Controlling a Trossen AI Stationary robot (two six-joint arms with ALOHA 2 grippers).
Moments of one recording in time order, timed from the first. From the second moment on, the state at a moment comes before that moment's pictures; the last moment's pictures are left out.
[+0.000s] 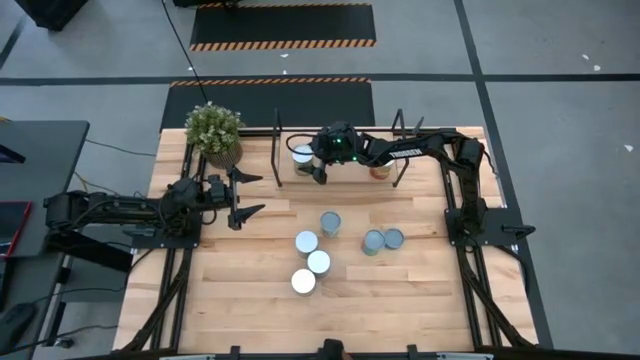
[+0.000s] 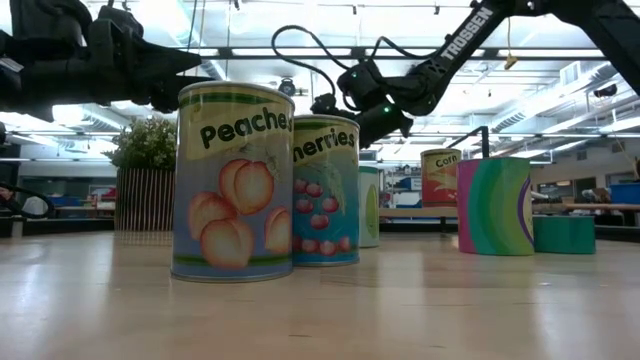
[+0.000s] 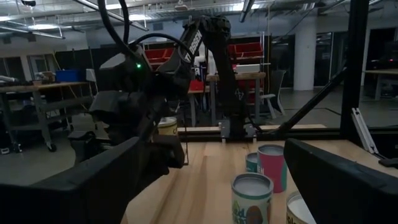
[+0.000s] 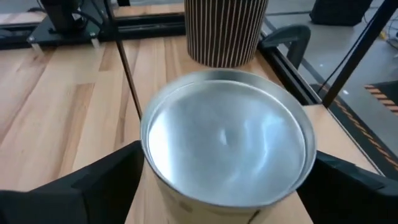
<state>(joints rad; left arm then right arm) 0.24 0.76 0.01 0.94 0.09 0.04 -0.45 1.98 1.23 0.31 -0.25 -0.13</state>
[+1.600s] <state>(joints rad) 0.24 0.76 0.01 0.94 0.08 0.03 -0.22 1.93 1.48 -0.12 0.38 -0.33</state>
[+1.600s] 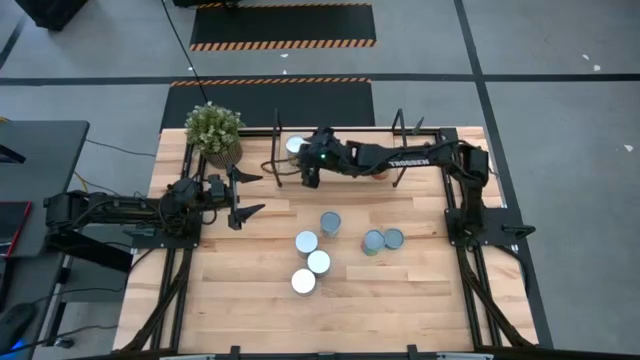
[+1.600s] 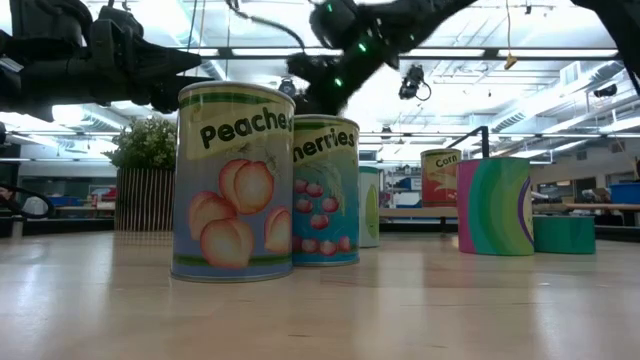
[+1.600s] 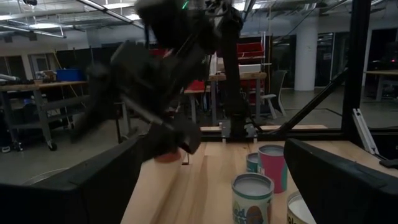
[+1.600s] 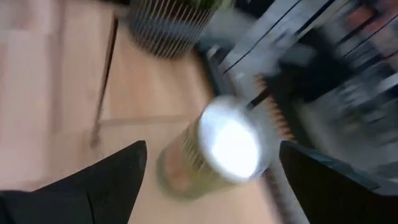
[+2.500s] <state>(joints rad) 0.24 0.77 0.01 0.91 0.06 0.04 -0.27 2.10 1.62 -0.10 0.60 -0.69</state>
